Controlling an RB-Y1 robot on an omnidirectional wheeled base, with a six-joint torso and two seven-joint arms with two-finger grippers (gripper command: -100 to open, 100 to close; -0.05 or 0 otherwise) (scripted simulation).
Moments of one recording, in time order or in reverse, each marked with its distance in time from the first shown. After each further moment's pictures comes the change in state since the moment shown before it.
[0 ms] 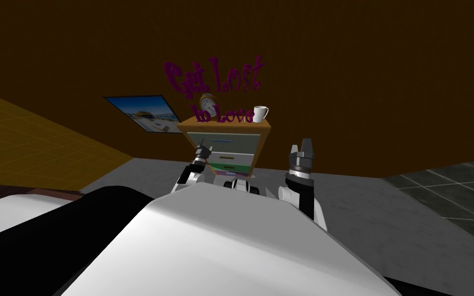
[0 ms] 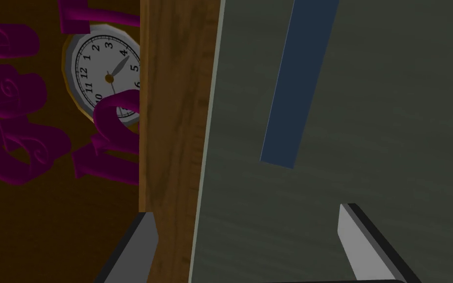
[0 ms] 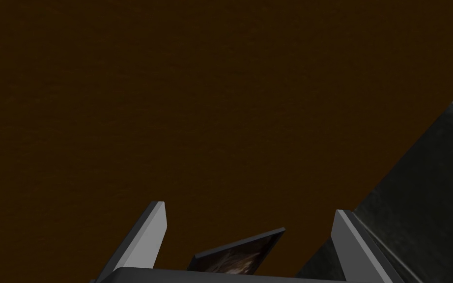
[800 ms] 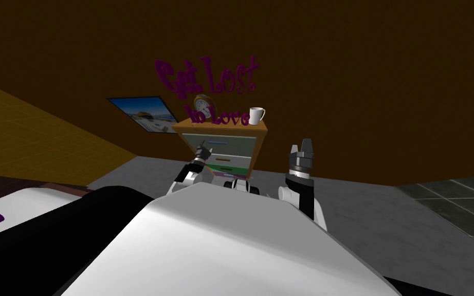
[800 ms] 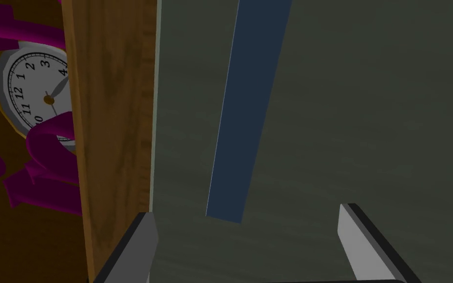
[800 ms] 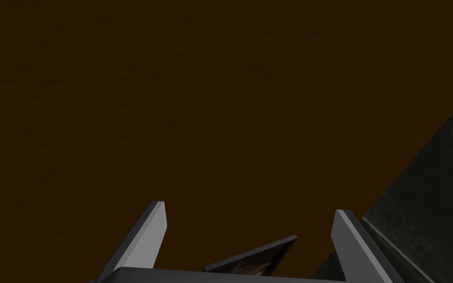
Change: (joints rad) left arm 0.004 0.038 0.031 -0.011 0.053 0.122 0.020; right arm 0.000 0.000 0.000 0.000 0.000 0.000 0.000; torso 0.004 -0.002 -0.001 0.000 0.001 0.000
